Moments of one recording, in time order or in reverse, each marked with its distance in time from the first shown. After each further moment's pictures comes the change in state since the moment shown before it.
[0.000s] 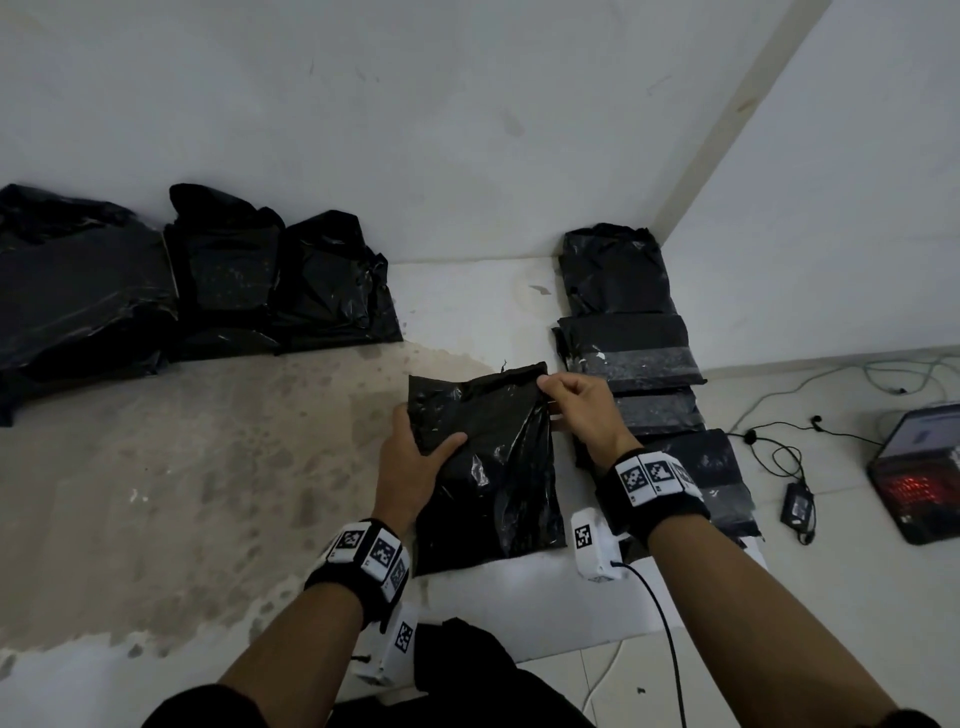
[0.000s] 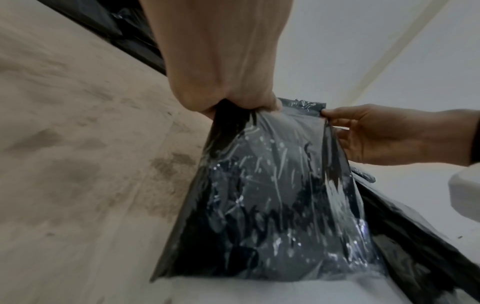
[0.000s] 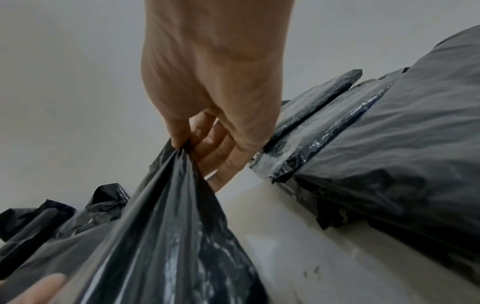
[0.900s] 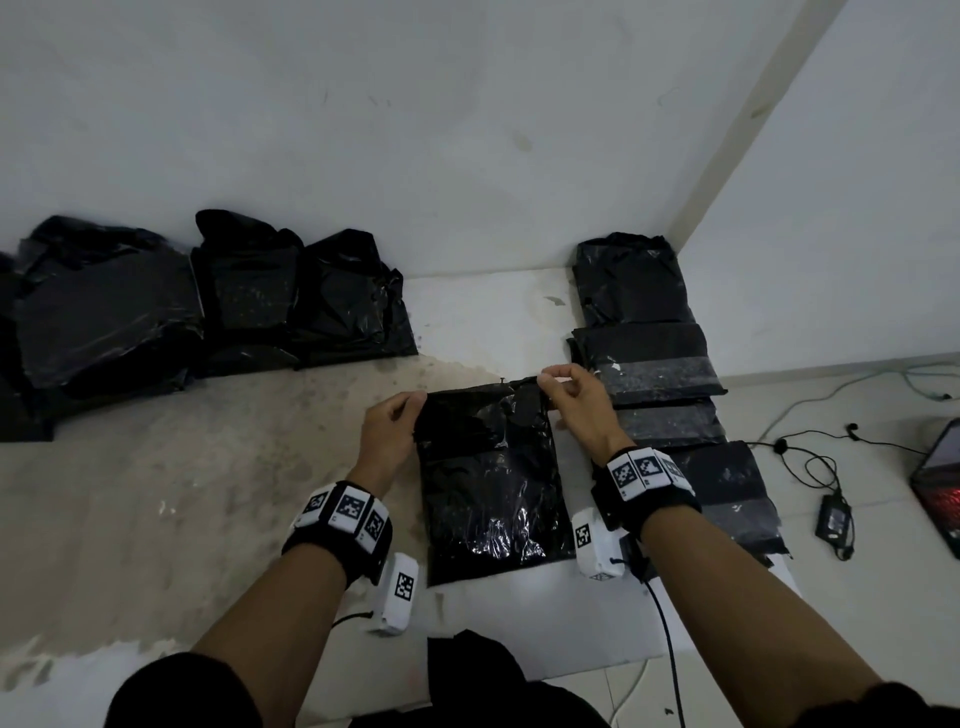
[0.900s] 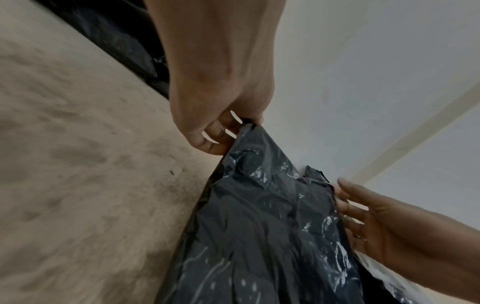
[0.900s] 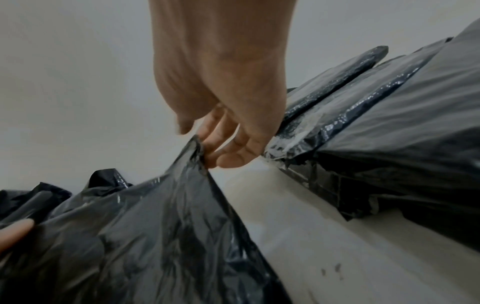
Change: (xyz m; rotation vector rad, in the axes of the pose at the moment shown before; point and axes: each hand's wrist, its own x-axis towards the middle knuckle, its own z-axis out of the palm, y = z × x) left_hand 0.060 0.001 -0.036 -0.125 0.002 -0.068; right_hand 0.022 0.004 0.014 -0.145 0.025 -0.050
